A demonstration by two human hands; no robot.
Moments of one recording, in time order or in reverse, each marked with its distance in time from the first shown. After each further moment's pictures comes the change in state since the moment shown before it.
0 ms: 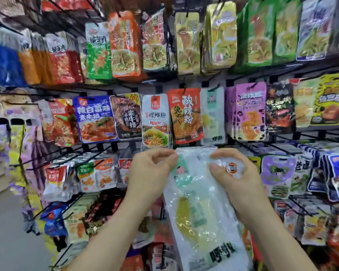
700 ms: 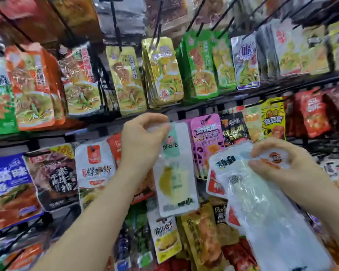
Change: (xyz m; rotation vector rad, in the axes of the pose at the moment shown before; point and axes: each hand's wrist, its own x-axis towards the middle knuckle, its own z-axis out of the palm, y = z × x) left_hand 0.158 0.066 0.103 -0.069 -0.091 0.454; right_hand 0.086 -0.032 -0.128 -0.477 0.193 -0.226
